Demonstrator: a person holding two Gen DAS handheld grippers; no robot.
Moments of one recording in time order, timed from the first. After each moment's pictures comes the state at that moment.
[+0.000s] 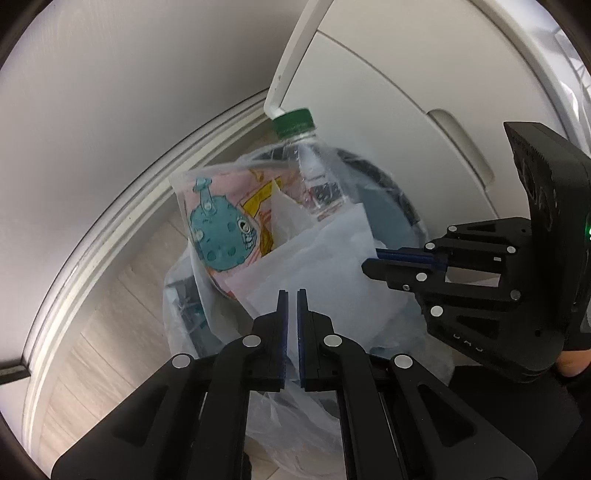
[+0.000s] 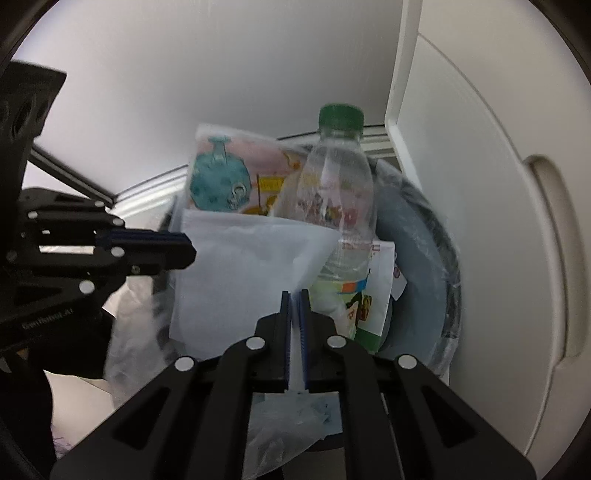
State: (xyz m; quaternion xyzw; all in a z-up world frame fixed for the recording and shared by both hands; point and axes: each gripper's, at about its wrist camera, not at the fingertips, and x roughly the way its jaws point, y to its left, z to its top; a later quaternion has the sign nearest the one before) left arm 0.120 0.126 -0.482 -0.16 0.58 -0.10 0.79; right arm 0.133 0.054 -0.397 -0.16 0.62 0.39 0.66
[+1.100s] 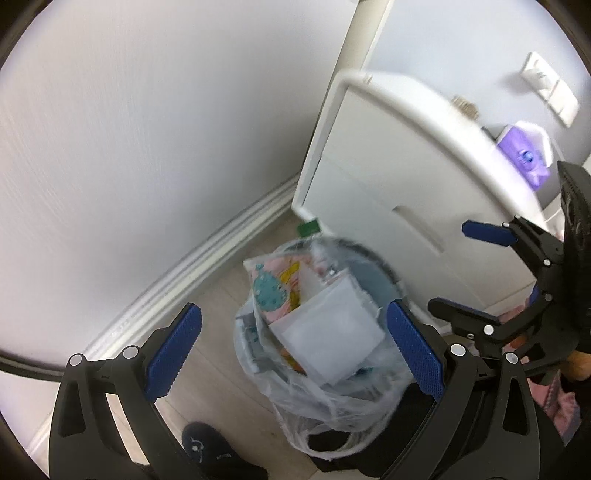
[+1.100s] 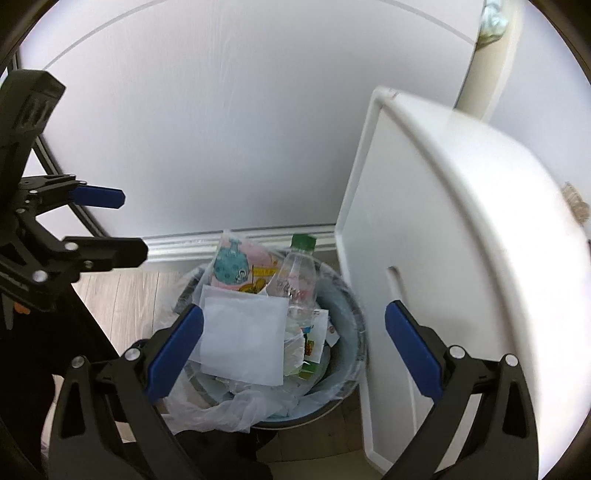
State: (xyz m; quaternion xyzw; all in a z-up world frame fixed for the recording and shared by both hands) left arm 0.064 0.151 -0.350 -0.13 0.47 -0.02 0.87; right arm 0.105 0.007 -0.252 -0.17 0.46 0.37 0.79
